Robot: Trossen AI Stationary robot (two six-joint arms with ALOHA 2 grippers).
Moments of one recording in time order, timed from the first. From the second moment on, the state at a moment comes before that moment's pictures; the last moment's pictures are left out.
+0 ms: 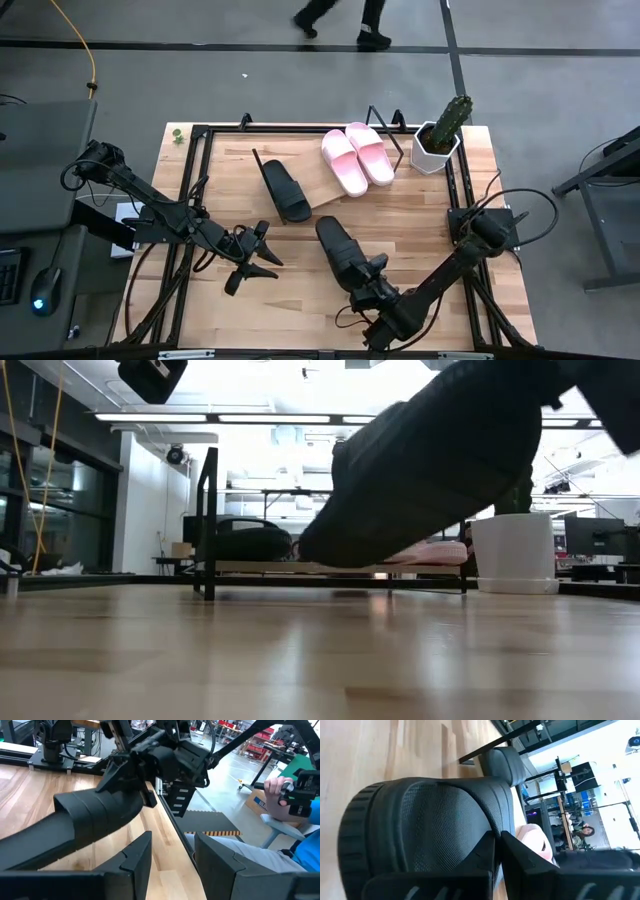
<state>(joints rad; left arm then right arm) -0.43 1.10 0.54 0.34 -0.15 -0.31 0.76 2.07 1.56 -1.11 1.18 0.53</state>
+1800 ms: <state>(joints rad) -0.27 1.10 0.54 0.31 -0.13 -0.20 0.52 1.86 1.56 -1.47 1.41 0.47</state>
